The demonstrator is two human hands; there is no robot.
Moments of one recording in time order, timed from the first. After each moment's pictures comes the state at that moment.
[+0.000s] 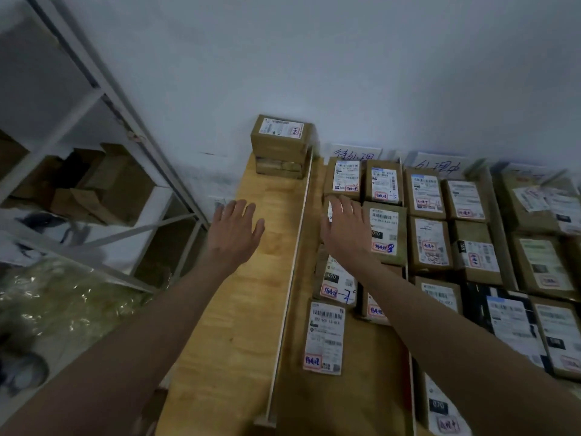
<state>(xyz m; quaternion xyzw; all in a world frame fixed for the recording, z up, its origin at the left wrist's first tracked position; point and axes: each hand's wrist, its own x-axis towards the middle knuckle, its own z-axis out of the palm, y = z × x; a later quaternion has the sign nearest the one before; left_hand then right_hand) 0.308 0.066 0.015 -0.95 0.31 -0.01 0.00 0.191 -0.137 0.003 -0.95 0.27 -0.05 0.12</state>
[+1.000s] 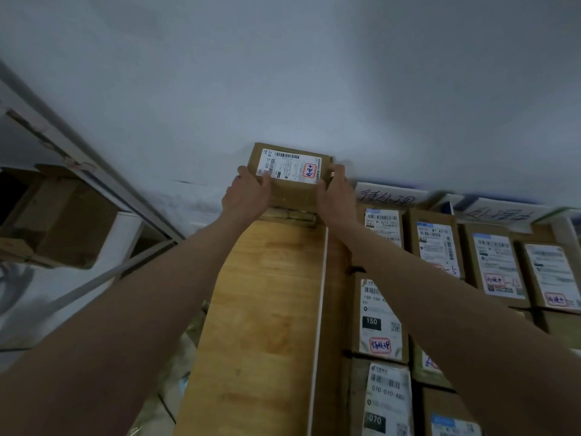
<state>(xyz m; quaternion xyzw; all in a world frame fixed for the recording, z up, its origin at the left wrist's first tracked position) 0.583 -0.104 -0.043 -0.95 0.12 0.14 -0.25 0.483 -0.245 -0.059 -0.84 0.36 -0.11 0.39</state>
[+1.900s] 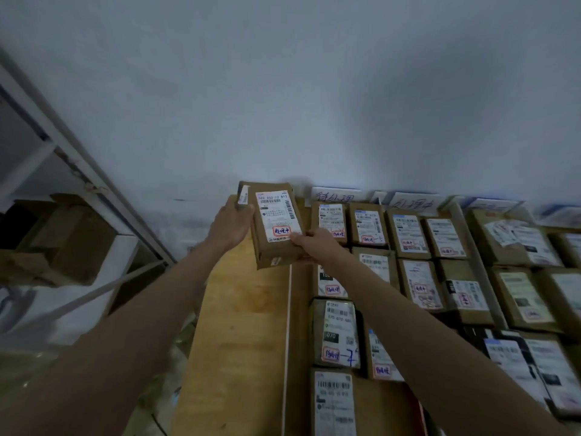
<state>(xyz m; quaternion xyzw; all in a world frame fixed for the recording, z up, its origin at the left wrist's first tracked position) 0.435 -0.020 0.063 -0.89 0.18 0.21 -0.35 0.296 -0.156 0.050 -0.66 0.40 0.04 0.63</state>
